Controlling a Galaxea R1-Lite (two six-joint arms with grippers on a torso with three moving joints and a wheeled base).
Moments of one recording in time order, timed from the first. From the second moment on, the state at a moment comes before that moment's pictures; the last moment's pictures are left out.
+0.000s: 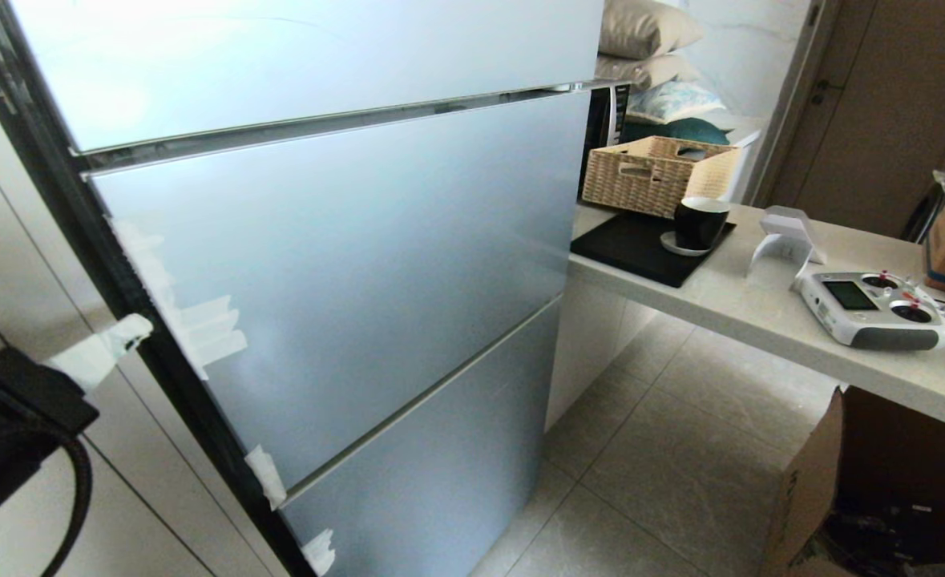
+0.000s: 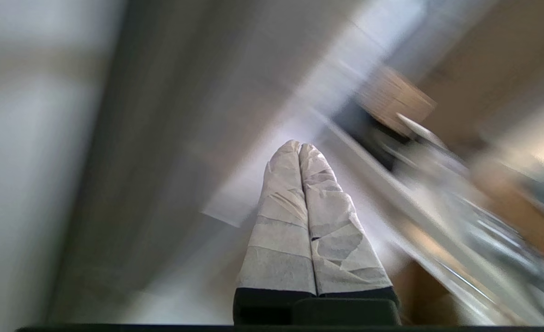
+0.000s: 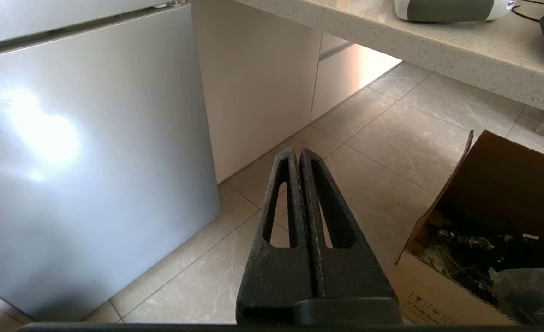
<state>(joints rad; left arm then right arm) -0.29 1.03 -0.36 -0.79 0.19 -0.46 0.01 0.00 0.00 0.00 0.00 -0.01</state>
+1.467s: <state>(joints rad) -0.25 1.23 -0.55 -0.80 0.22 -0.51 0.01 0.00 0.00 0.00 0.00 -0.01</state>
